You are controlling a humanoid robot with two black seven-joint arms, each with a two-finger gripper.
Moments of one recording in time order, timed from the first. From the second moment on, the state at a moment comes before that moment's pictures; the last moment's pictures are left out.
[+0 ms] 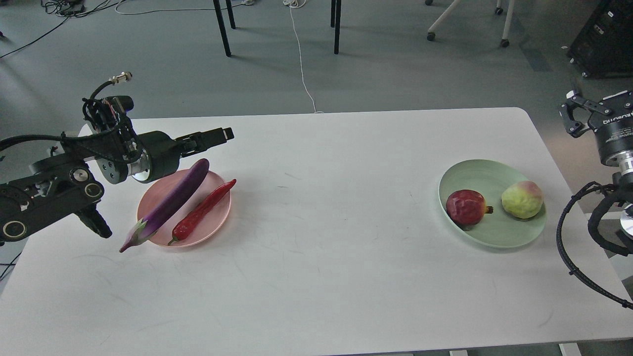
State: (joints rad) left arm -0.86 0.70 -0.38 -1.24 0.99 -0.16 -0.03; right arm 0.44 -0.62 1.02 0.98 0.11 0.37 0.49
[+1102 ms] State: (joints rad) left arm -0.75 0.29 -0.93 -0.72 -0.13 -0.37 -0.10; right arm 0.59 -0.37 0.99 0.83 0.12 0.29 0.41
